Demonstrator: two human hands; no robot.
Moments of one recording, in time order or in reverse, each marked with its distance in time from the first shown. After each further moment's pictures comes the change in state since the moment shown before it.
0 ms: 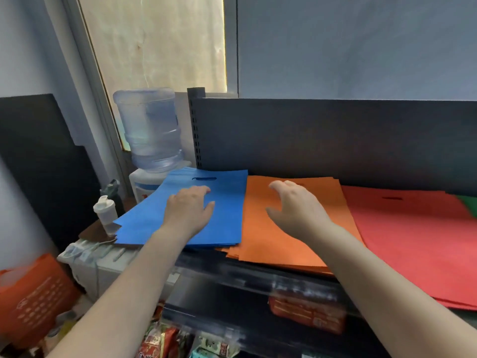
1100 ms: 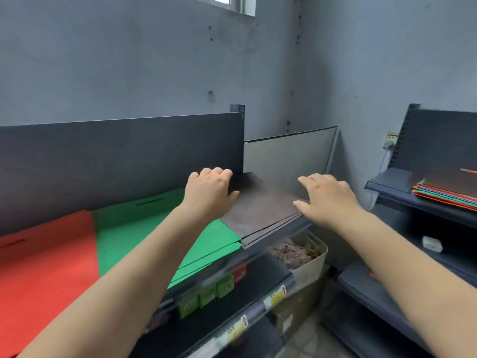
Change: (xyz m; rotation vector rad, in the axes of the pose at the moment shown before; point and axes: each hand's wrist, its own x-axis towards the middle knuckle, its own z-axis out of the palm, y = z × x) left_hand -0.115 0.713 0.024 -0.214 0.030 0.991; right_hand -0.401 0.442 -0.349 -0.719 0.040 0.908
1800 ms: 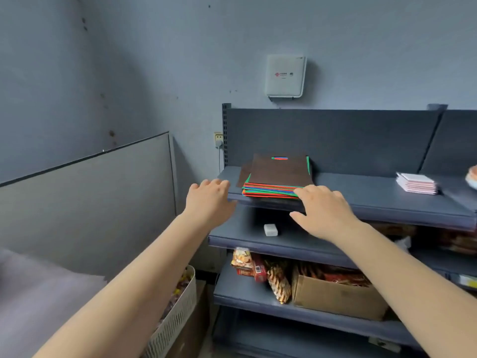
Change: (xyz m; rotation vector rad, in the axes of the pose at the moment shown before) left_hand 0.208 0.381 0.097 -0.278 -0.068 0.590; right_hand -0.052 0.342 0.042 -0.231 -0.118 0.623
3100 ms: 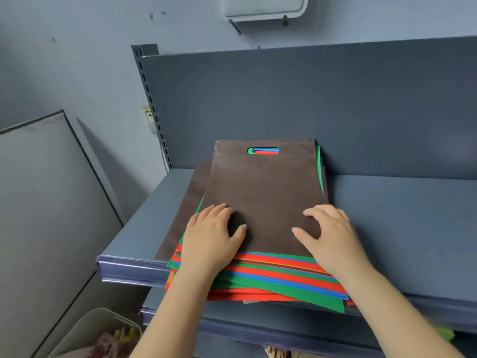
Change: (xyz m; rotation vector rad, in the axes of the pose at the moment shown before) left_hand 0.316 0.073 0.251 -0.270 -0.085 -0.054; right_hand 0.293 0.147 0.249 0.562 0.061 0.285
